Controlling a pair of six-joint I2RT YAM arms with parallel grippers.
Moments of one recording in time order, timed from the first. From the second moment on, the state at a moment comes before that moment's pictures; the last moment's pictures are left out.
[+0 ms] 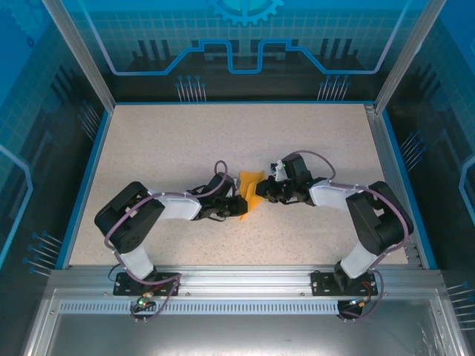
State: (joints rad) left arm -0.67 1.73 0.73 0.12 0.29 -0.79; right arm 0.46 1.65 0.76 0.05 -0.60 0.84
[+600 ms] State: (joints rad) left arm -0.59 1.75 0.68 0.24 0.46 -0.86; right arm 0.48 1.82 0.84 0.20 -0.63 0.95
